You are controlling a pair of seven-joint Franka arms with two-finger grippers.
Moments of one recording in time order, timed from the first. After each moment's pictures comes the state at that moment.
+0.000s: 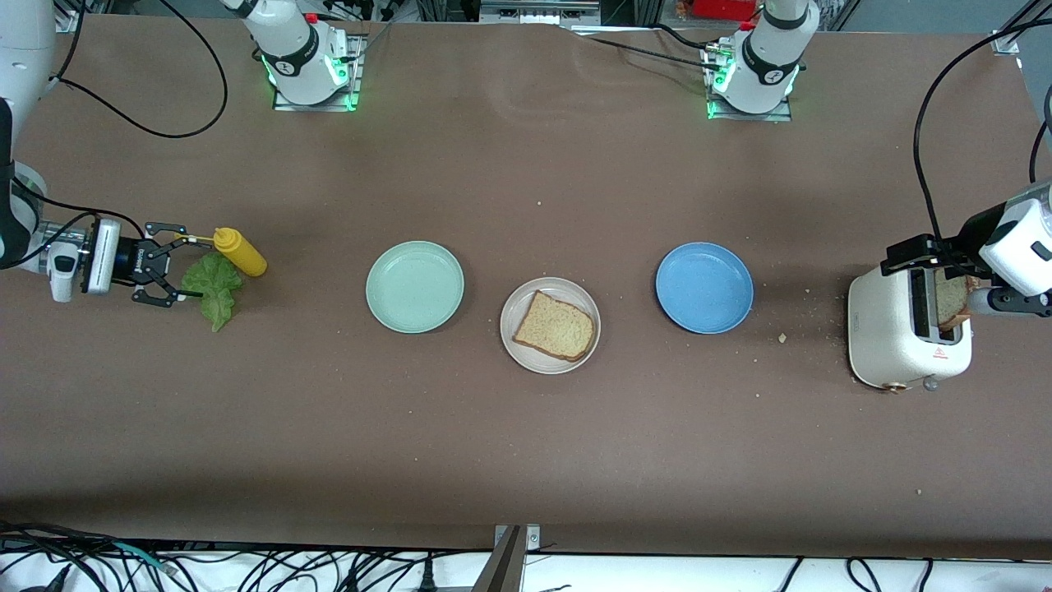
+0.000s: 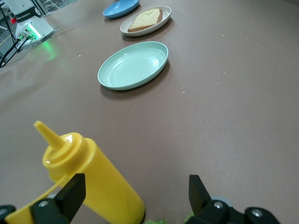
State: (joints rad) left arm 0.17 0.22 -0.11 -1.53 -0.04 1.64 0.07; right arm -0.01 0.59 -0.54 -1.84 0.96 1.58 -2.21
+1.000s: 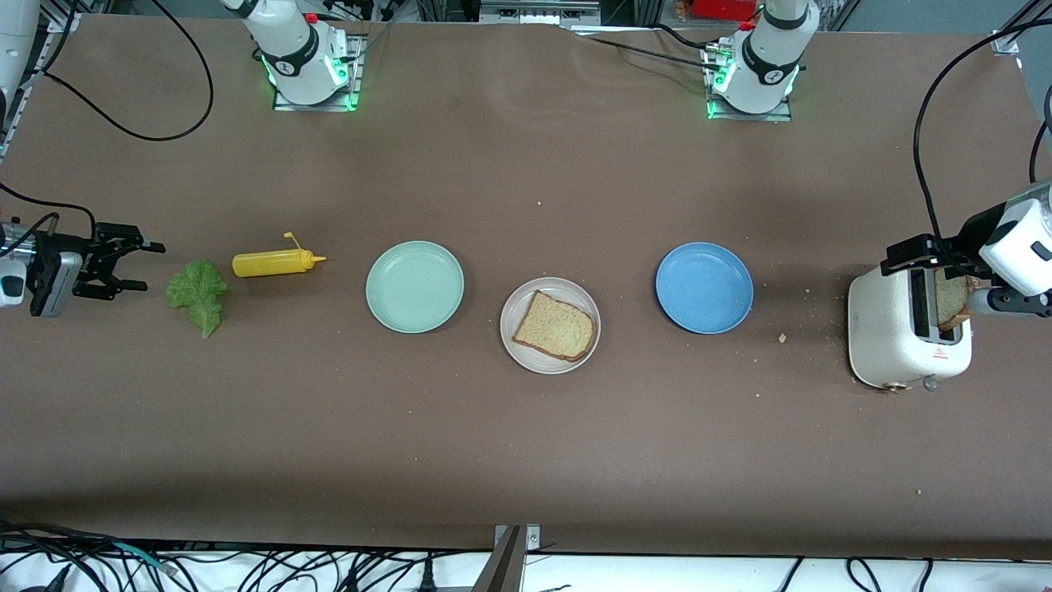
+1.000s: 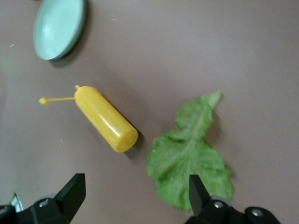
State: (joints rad) left arm 0.17 0.22 -0.11 -1.53 -0.04 1.64 0.07; right arm 0.02 0.59 -0.59 -1.71 0.64 1.67 -1.47
